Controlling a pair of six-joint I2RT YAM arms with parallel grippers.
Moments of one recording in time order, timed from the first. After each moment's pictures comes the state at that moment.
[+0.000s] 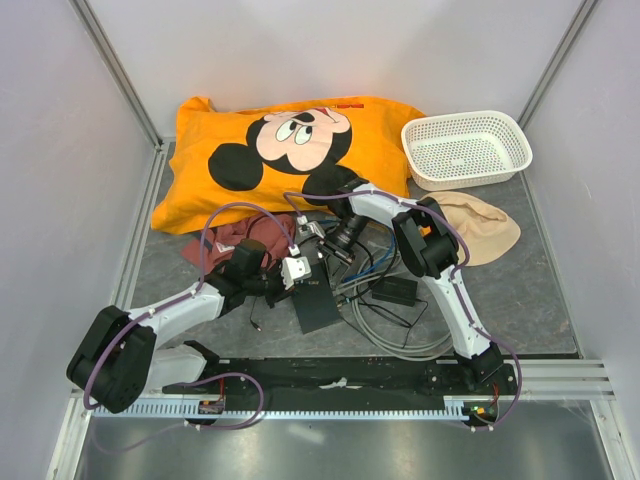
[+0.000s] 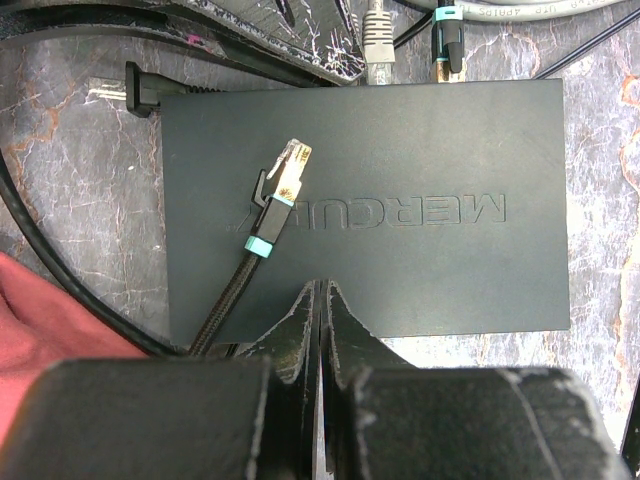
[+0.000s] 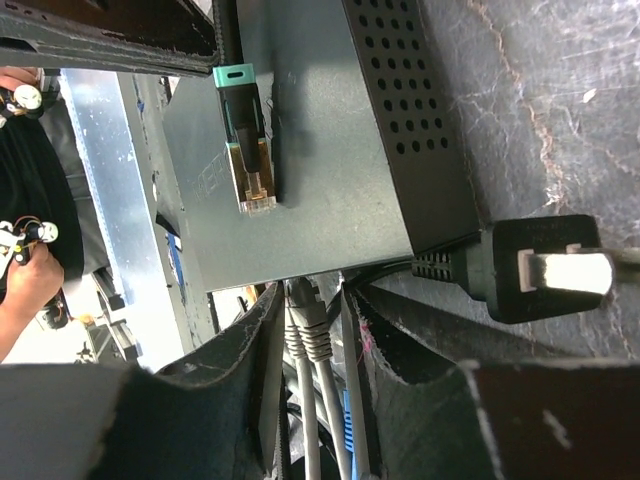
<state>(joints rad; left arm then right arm) -0.53 1.21 0.44 -0.02 0.53 0.54 0.60 2.46 1.93 -1.36 -0.93 -0.73</state>
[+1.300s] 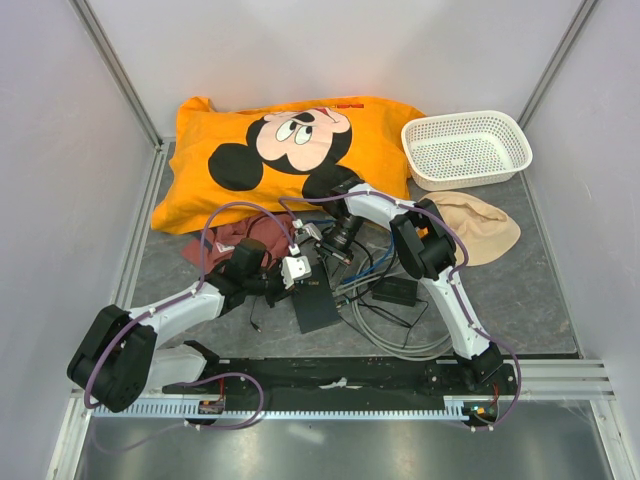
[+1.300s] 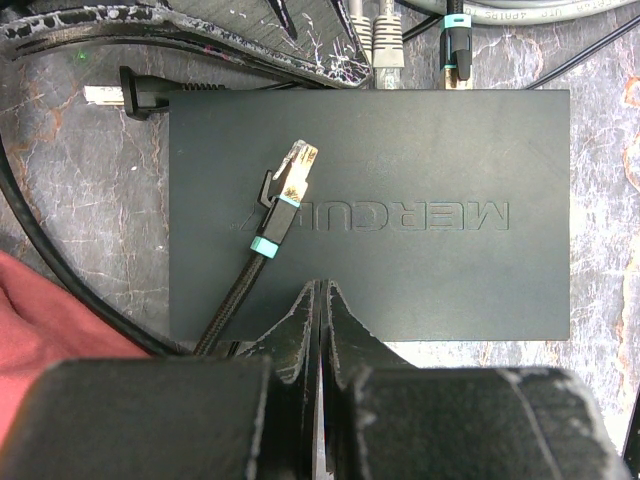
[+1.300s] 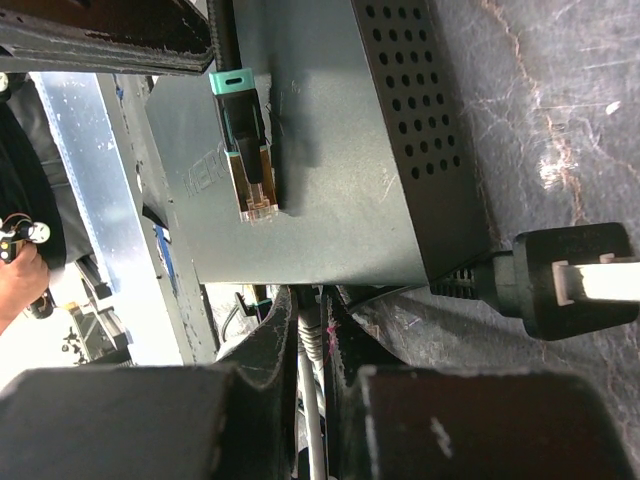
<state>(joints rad) -0.53 1.21 0.44 -0.02 0.53 0.54 0.63 2.46 1.96 -1.38 -0.85 -0.72</state>
